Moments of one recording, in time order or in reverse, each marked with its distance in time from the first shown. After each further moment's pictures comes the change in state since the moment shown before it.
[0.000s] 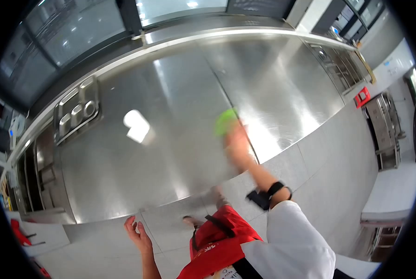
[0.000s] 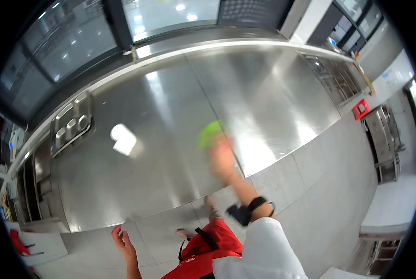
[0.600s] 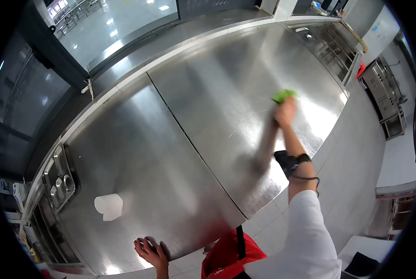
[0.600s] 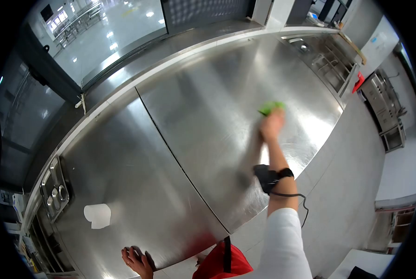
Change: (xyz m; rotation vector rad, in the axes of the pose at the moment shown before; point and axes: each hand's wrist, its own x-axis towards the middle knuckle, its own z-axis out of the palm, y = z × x) left_hand 0.079 0.066 0.173 0.727 -0.148 0.319; right_hand 0.195 0.367 -0.084 -0.406 0.409 0.524
